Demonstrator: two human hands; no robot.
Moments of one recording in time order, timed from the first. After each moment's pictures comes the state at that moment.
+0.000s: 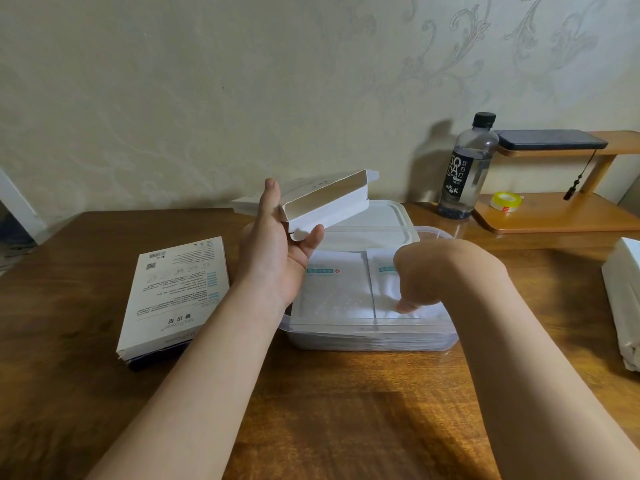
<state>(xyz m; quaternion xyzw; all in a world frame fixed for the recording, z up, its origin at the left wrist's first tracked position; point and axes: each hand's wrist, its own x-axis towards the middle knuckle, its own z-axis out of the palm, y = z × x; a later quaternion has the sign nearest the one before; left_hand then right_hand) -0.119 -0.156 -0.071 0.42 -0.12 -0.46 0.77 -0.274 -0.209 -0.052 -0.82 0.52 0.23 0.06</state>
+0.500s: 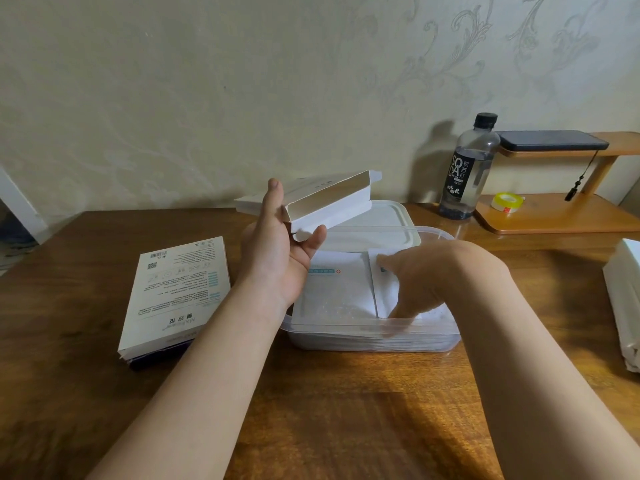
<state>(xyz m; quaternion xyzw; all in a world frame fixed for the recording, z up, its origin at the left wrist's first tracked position) -0.120 -0.155 -0.070 0.42 -0.12 -0.46 0.77 -0.277 -0.215 -0.054 -0.85 0.45 0.25 0.07</state>
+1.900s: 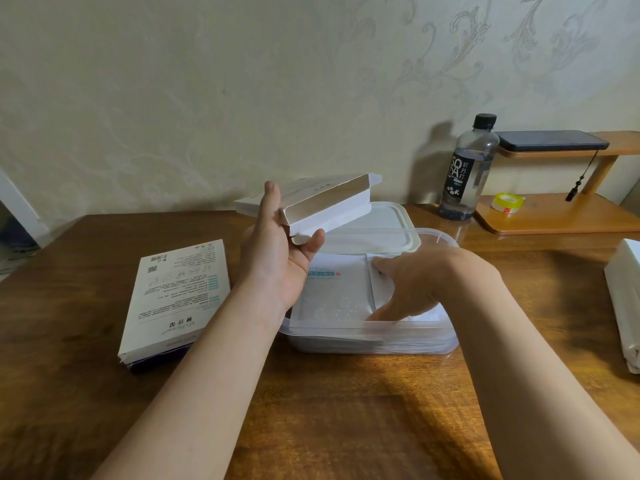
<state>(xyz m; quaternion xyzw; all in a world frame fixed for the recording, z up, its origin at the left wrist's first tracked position) -0.117 -0.157 -0.073 0.42 -0.12 -0.47 0.77 -0.278 -0.224 -0.066 -0.86 0.45 0.22 0.11</state>
